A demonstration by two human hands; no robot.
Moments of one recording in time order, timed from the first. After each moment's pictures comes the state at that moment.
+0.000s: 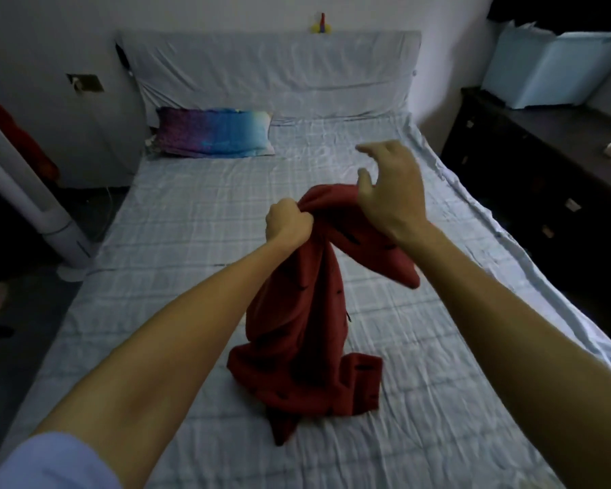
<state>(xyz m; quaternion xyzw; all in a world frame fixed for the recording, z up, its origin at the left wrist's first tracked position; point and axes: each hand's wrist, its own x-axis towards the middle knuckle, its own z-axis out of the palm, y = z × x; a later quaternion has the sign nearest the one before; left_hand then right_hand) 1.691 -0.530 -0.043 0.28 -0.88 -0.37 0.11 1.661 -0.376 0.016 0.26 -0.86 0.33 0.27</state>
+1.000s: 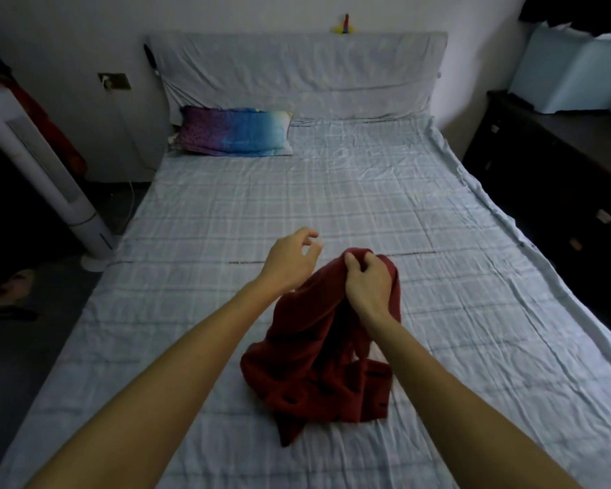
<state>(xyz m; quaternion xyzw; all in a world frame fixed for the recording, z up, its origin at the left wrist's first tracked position) 1.744 -0.545 -0.085 0.12 -0.90 -0.41 0.10 1.726 -0.400 -0.099 0.01 -0.84 0.54 0.00</state>
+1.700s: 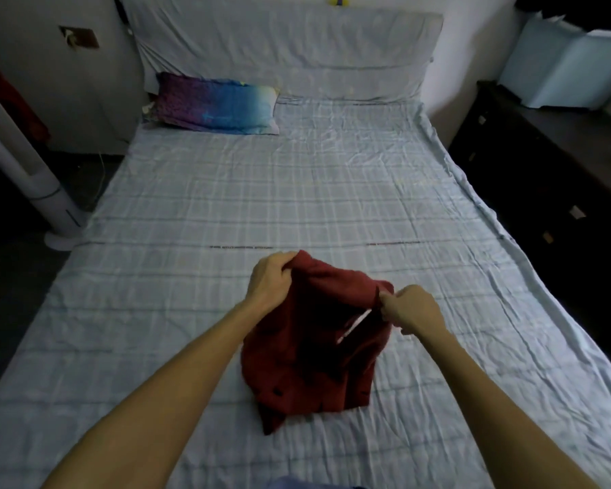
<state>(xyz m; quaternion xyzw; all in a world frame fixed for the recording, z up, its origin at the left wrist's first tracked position) 1.747 -0.557 -0.162 0.14 -0.89 -0.40 0.14 1.693 -0.313 -0.129 -0.05 -0.94 0.27 -0.18</state>
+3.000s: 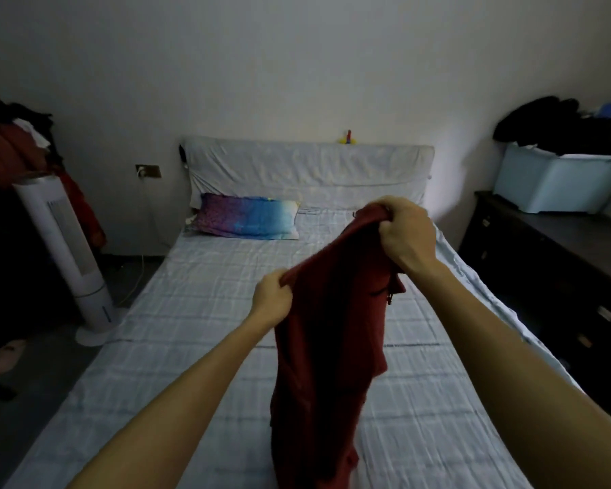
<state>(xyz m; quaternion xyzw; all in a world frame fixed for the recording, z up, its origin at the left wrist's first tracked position) 1.708 -0.593 -0.015 0.21 -0.82 -0.50 0.20 1.617 -0.403 0.107 0.24 -0.87 0.36 0.24</state>
